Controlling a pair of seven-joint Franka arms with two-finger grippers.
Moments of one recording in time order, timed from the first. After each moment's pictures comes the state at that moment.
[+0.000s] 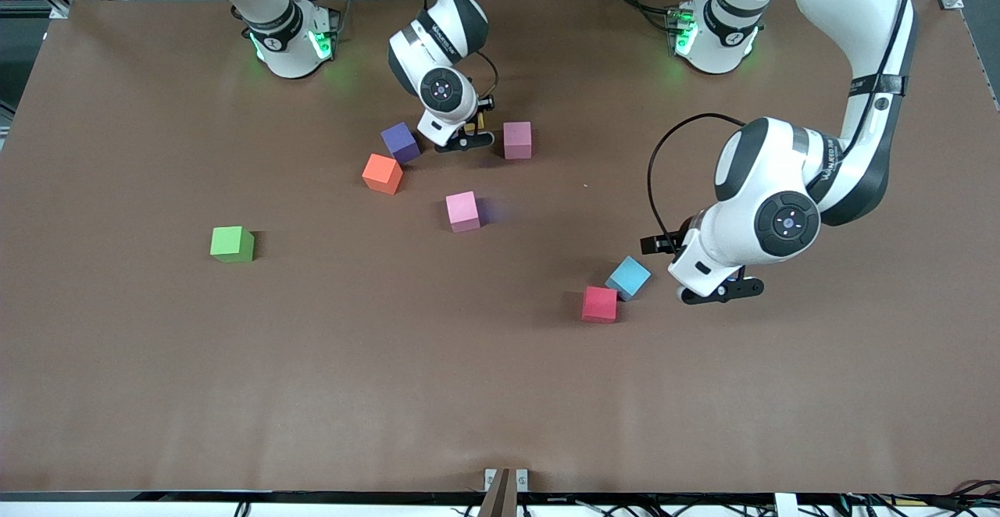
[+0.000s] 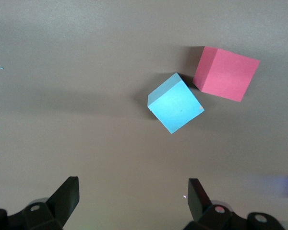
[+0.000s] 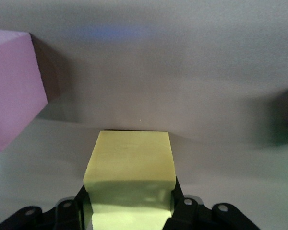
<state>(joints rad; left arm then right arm) -0.26 0.46 -0.10 -1.56 -0.07 1.80 -0.45 0.98 0.37 -0.02 -2.19 0.54 2.23 0.44</state>
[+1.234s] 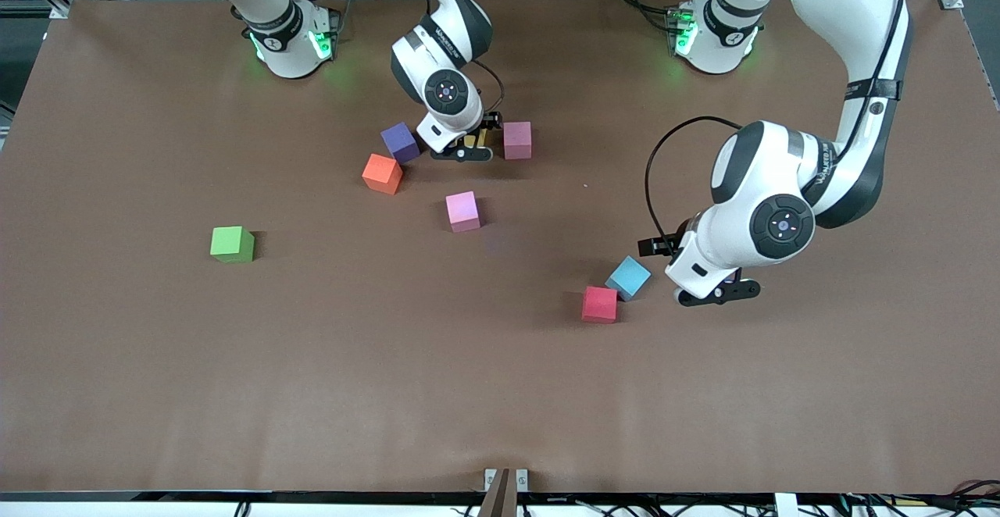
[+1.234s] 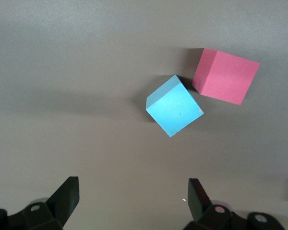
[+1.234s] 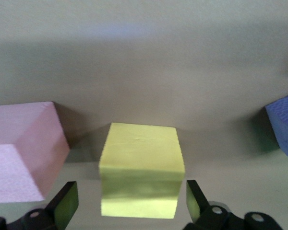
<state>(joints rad) -0.26 0.47 -0.10 -1.56 -0.07 1.81 -0.45 0.98 0.39 -0.05 -2.10 0.46 2.23 0.64</state>
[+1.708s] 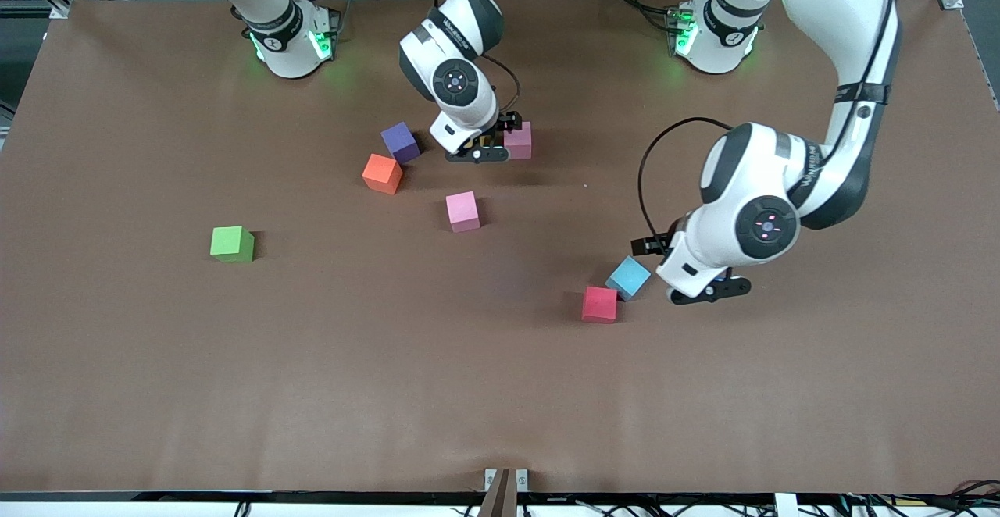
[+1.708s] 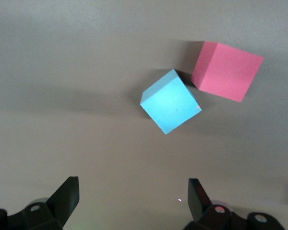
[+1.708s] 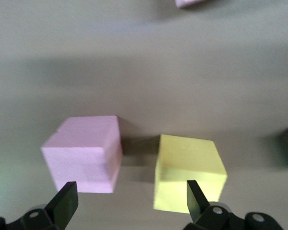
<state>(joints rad) -0.29 0.49 -0.10 -1.58 -0.06 1.82 -0.51 0.98 0.41 -0.05 -1.98 0.45 2.23 0.65</state>
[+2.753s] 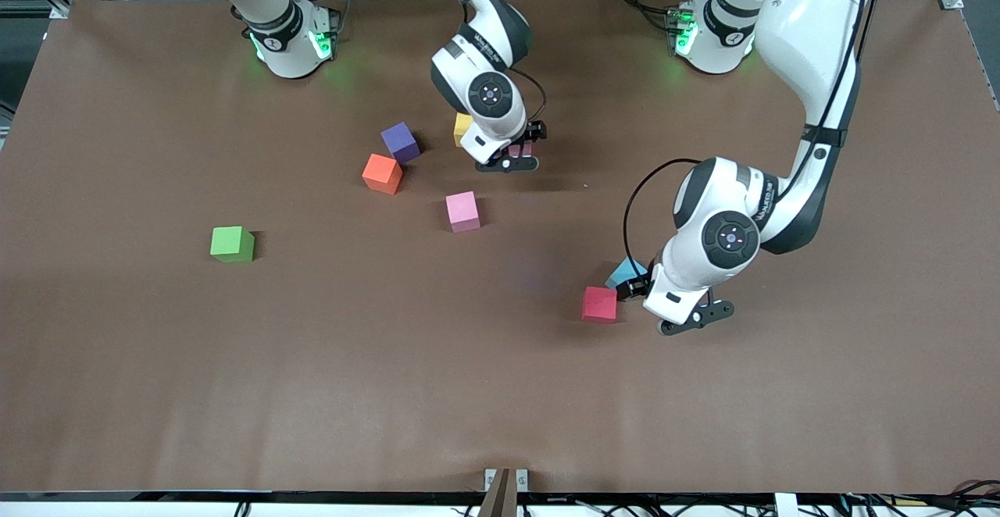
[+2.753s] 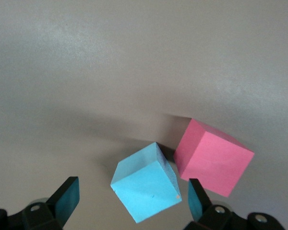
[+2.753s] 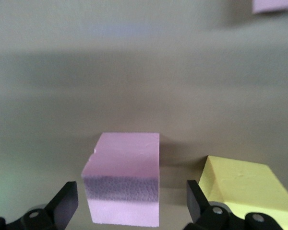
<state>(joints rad) -0.30 0.61 -0.09 -1.58 0.02 2.14 -0.67 1.03 0.57 -0.04 -1.83 0.45 2.23 0.66</state>
